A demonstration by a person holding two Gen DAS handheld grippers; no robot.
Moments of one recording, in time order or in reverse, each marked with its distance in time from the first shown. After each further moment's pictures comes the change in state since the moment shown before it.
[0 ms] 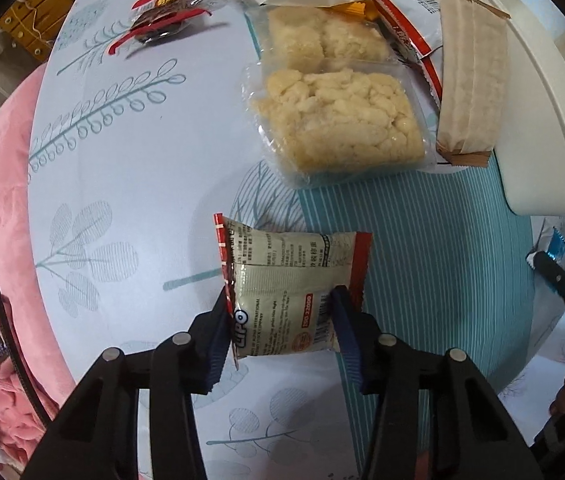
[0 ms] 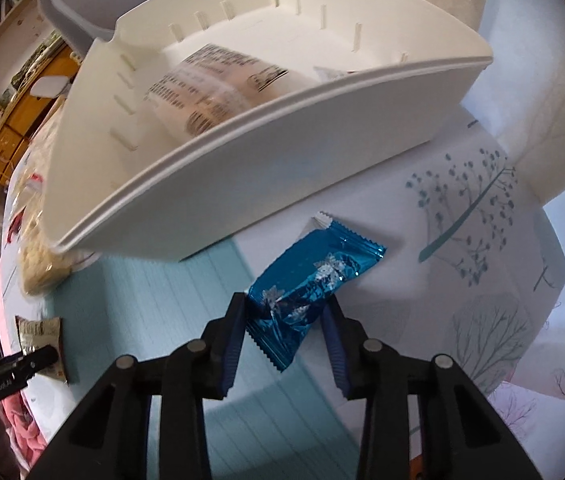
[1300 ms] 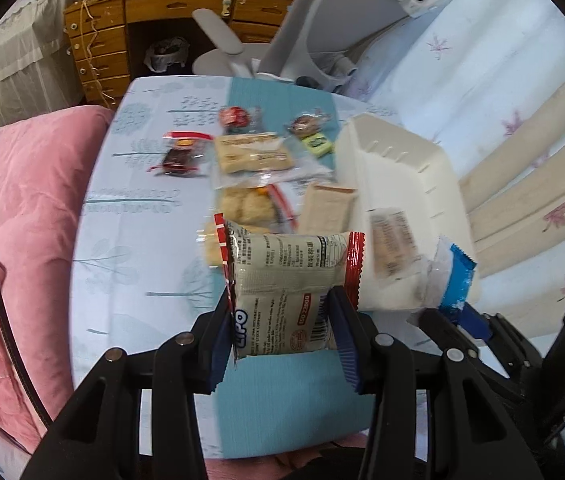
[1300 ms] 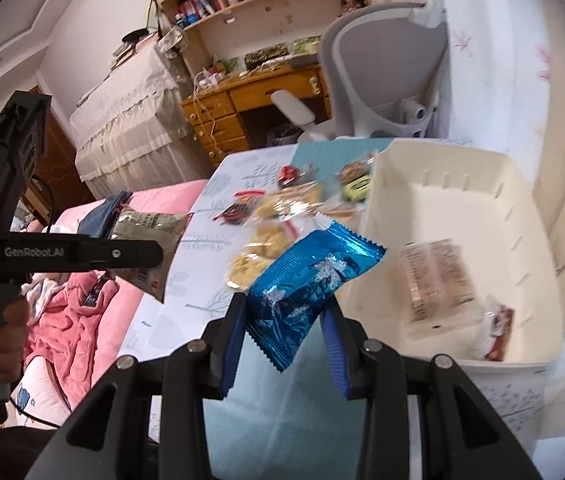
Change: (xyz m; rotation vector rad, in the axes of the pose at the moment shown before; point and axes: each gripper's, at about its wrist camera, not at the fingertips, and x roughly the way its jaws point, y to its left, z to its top) left arm -0.192 -0.071 -0.034 -0.222 -0.375 -0.152; right arm -0.147 0.056 0.036 -0.615 -0.260 0.481
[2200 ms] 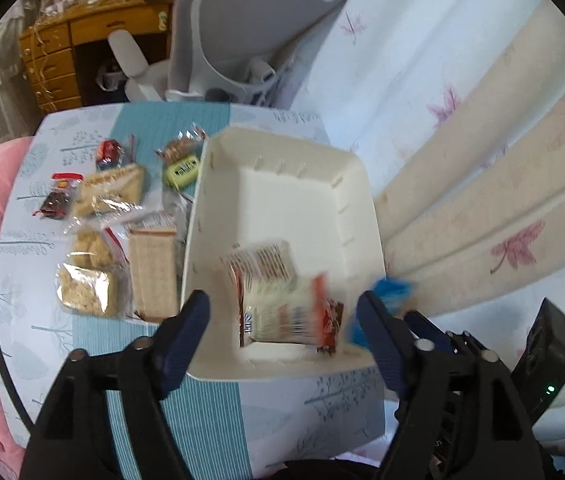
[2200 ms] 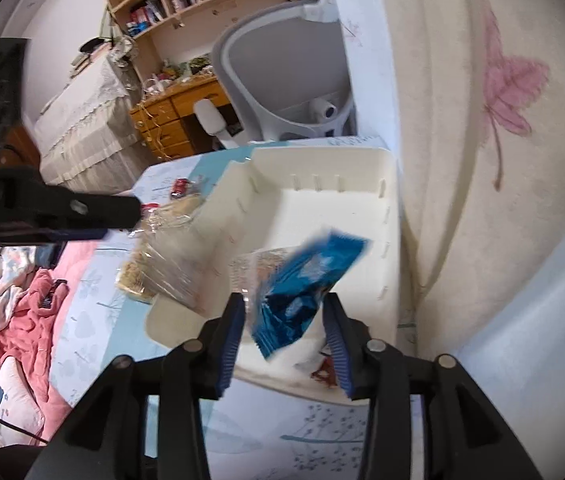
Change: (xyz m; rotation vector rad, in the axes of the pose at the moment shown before) left arm 0.051 -0.180 0.040 0.026 -0.047 -0.057; right arm -0.027 -0.166 0.017 0.040 0.049 -0.116
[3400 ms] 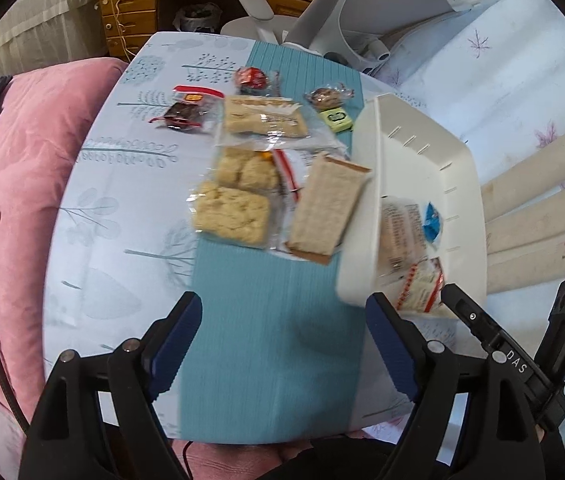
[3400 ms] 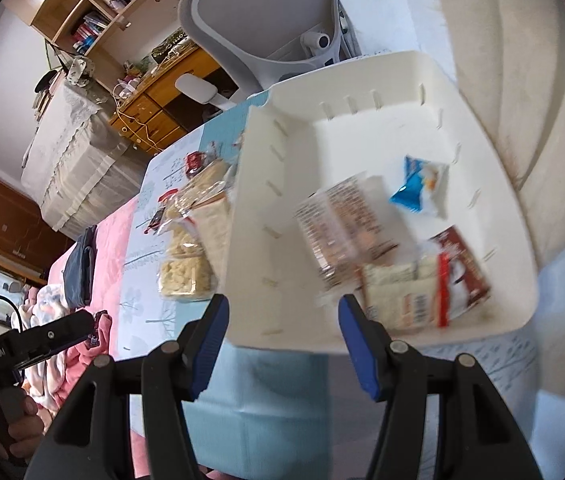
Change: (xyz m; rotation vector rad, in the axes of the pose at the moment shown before) left arm -0.029 0.181 -0.054 -0.173 0.130 0.105; right arm 0.053 0.083 -0.018 0.296 0.151 0.089
